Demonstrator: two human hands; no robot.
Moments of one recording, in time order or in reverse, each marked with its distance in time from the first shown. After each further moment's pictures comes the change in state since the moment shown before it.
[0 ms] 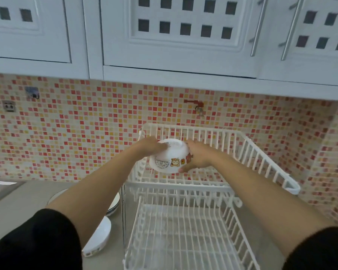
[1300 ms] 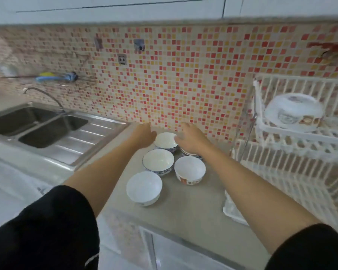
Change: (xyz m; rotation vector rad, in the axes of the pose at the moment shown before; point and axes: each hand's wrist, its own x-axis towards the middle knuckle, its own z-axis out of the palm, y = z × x) left_hand -0.147 -0.307 -0.083 0.331 0.238 -0.350; right_hand -0.001 -0.309 0.160 0.278 -0.035 -0.267
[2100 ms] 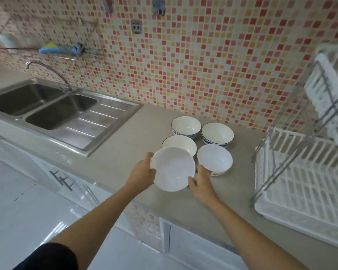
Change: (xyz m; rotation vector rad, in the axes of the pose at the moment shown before) left_hand -0.054 -0.129 0.111 -0.410 -0.060 -0.064; right_hand -0.040 0.016 0.197 0.573 0.005 0.247
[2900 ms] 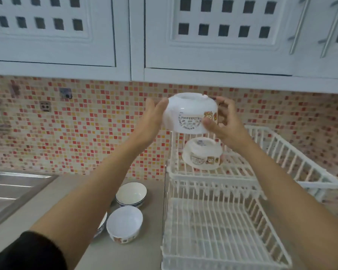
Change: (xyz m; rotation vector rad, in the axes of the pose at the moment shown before) left_hand -0.019 0.432 -0.030 -0.644 -0.040 0.724; right_hand -0.071 -0.128 -0.435 0.006 0.501 -0.493
